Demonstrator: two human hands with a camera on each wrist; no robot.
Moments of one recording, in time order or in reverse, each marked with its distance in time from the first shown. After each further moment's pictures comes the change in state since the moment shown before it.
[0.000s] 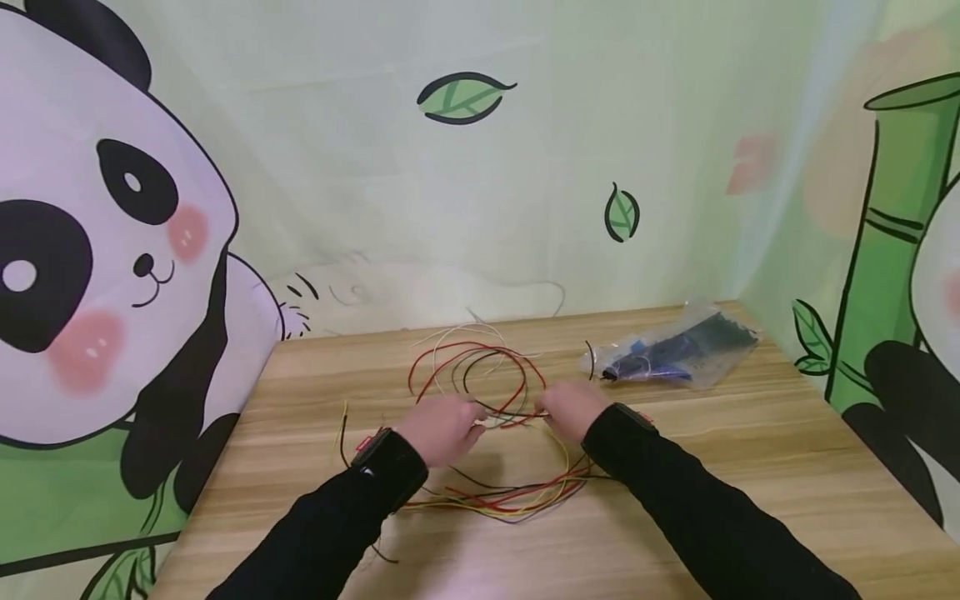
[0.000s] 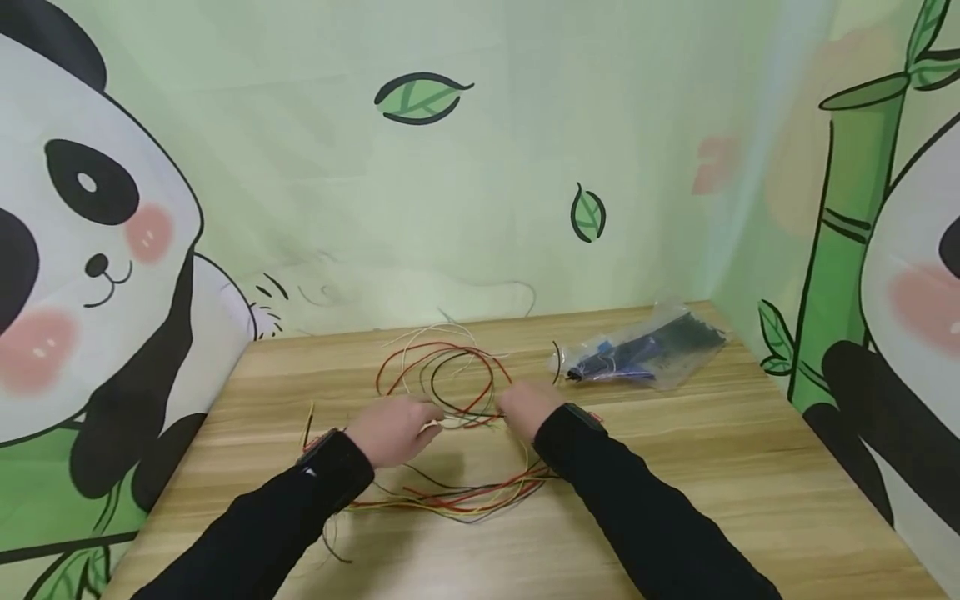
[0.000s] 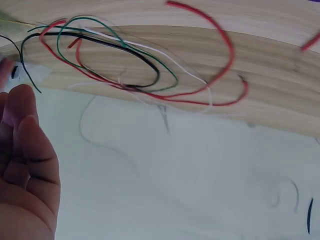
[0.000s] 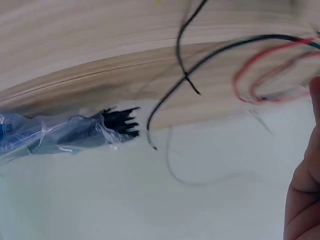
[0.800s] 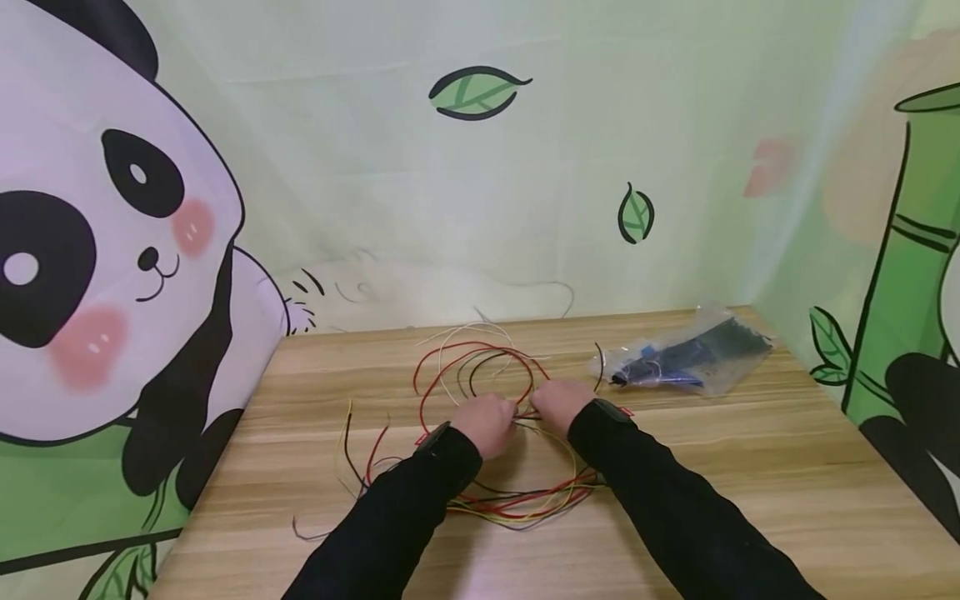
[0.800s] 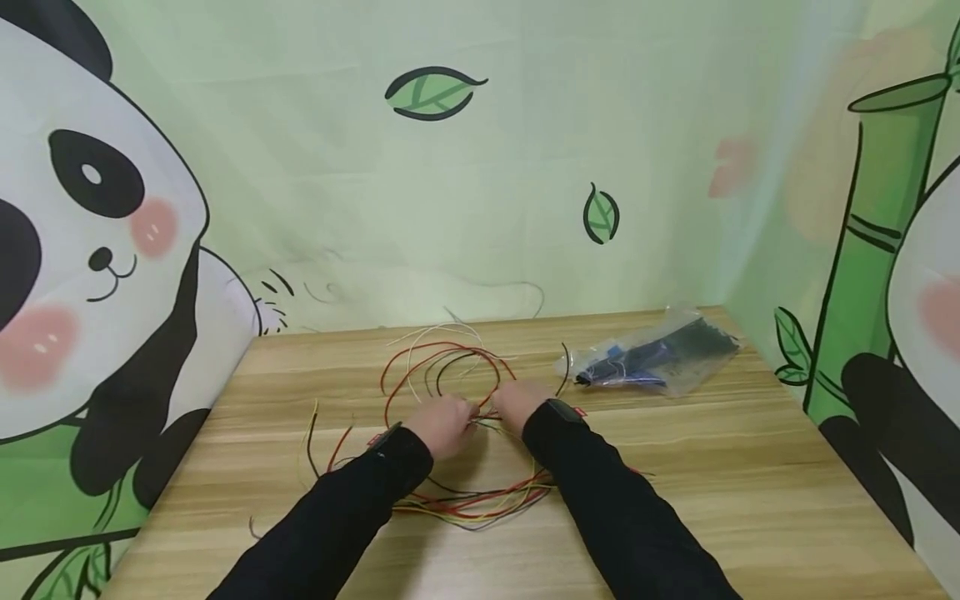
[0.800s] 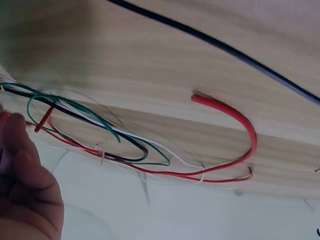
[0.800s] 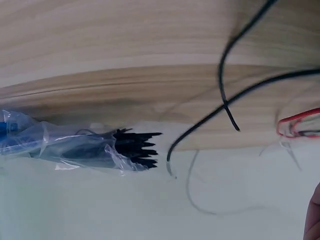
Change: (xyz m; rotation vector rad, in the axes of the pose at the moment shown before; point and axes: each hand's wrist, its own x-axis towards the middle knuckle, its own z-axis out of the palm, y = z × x) left_hand 0.053 0.005 0.056 0.083 -0.048 -0.175; right_hand 0.044 0.006 0.037 -0.213 0.048 -0.041
